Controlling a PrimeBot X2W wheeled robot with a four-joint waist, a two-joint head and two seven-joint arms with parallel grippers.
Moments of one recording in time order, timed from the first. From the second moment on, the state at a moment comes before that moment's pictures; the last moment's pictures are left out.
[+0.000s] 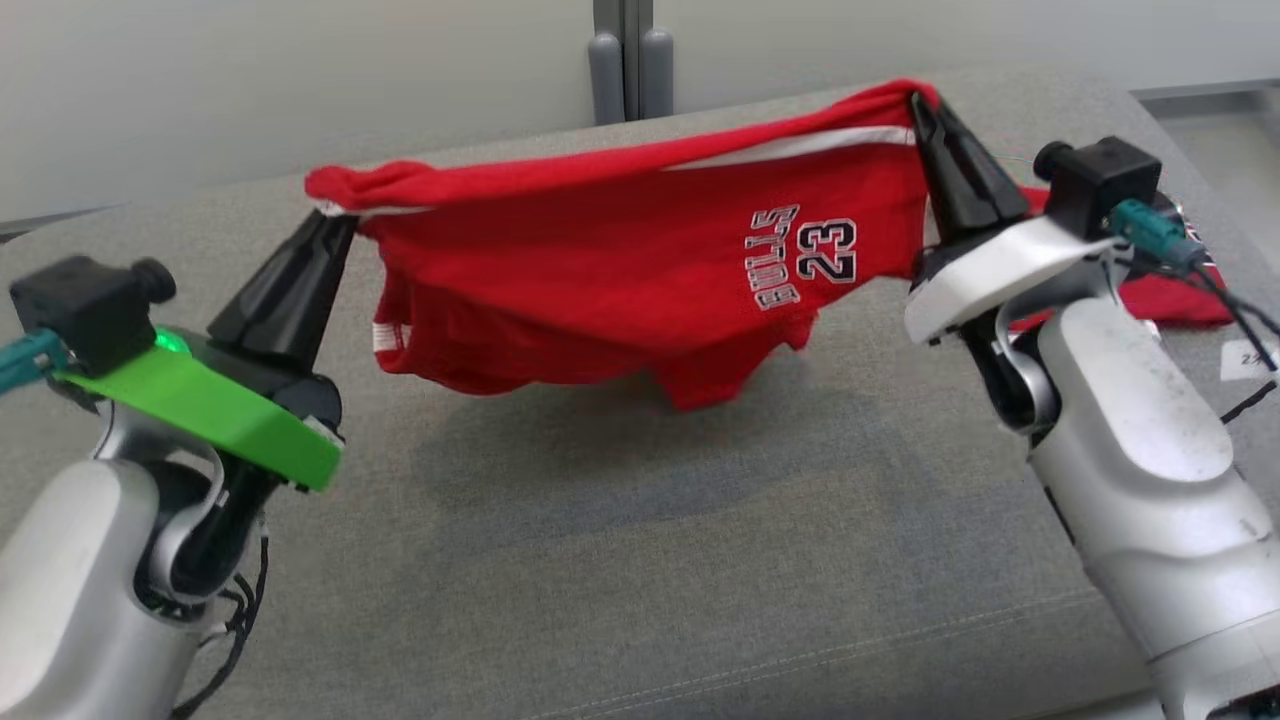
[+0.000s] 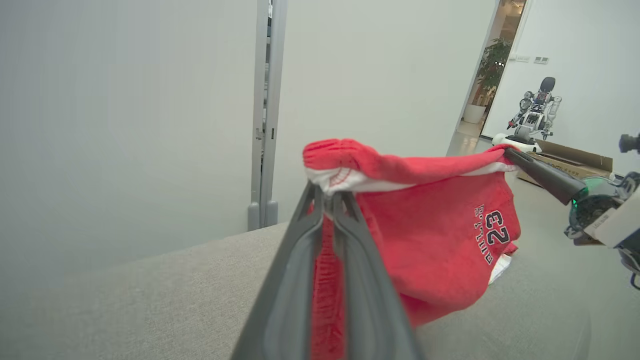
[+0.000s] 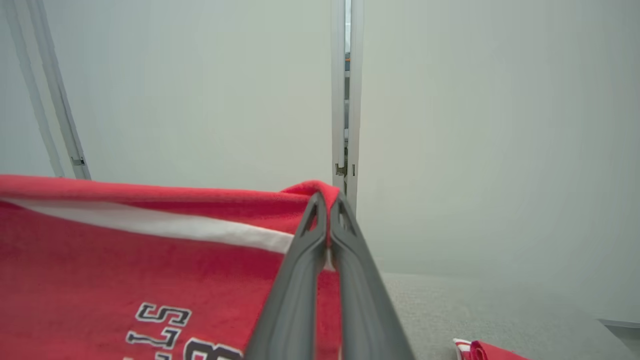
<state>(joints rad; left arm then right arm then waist) -0.43 0.48 -0.40 0.04 -0.80 -0.13 -0.04 -0.70 -0.18 0.32 0.54 0.37 0.13 -0.26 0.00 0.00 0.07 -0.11</state>
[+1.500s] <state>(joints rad) -1.47 0.63 -0.81 0.49 -0.86 -0.13 -0.26 -1.56 -0.05 0.06 0.75 -0.03 0.13 -0.26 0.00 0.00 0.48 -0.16</state>
